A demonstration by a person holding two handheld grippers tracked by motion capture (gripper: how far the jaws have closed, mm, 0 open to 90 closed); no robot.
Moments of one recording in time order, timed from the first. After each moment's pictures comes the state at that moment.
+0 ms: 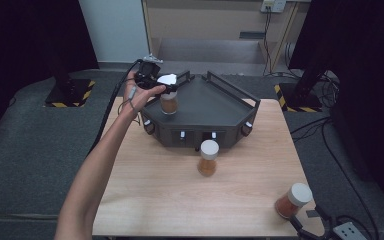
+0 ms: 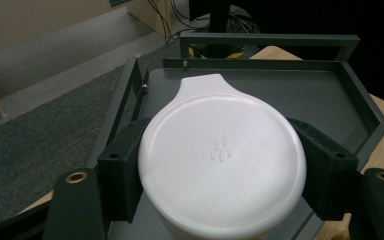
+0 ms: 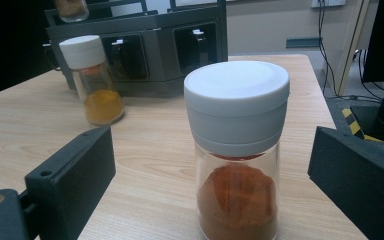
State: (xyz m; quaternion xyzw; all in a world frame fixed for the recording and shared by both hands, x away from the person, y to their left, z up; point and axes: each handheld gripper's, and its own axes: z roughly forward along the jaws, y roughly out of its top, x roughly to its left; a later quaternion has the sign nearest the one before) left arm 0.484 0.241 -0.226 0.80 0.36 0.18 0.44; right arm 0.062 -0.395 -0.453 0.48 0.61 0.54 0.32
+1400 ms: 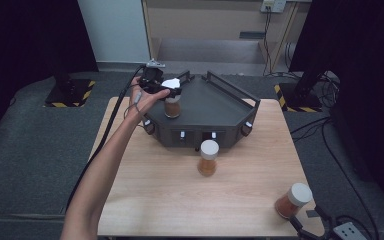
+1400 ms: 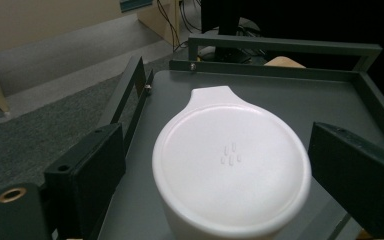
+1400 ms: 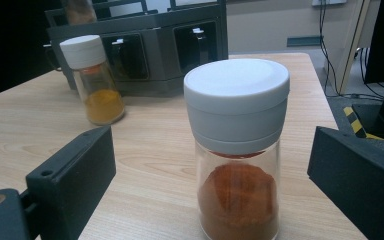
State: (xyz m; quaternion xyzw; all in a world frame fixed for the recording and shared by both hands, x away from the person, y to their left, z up) left arm 0.482 0.236 -0.253 0.78 0.37 0.19 0.46; right arm 0.061 -0.395 -0.453 0.48 0.61 0.54 0.32
